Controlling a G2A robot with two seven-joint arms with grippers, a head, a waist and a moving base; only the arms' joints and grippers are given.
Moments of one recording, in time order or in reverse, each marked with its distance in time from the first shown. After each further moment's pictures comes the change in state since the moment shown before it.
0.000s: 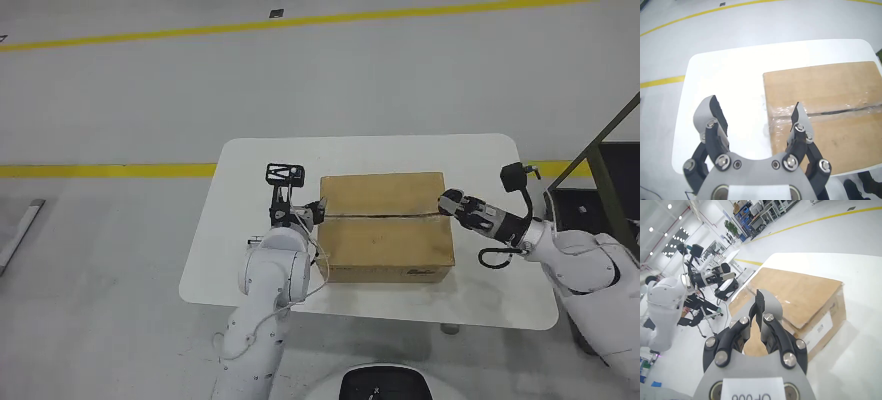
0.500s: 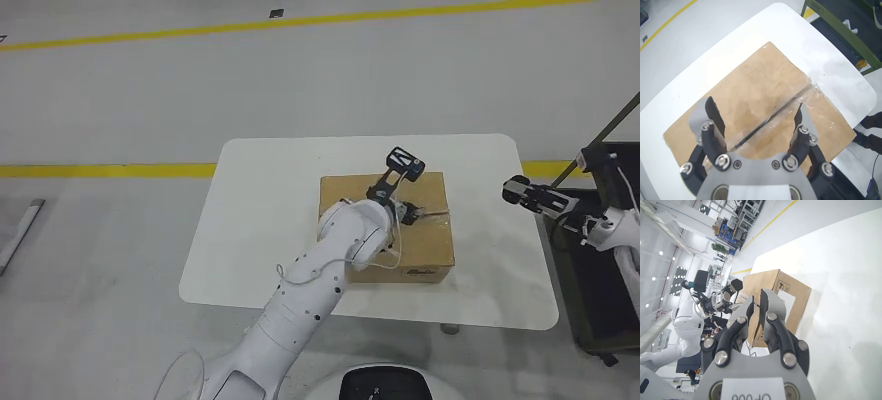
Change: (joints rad) left arm -0.394 -0.093 0.374 0.469 -0.316 -0.234 0.084; right arm 0.014 0.057 0.285 0.165 0.466 0.224 0.418
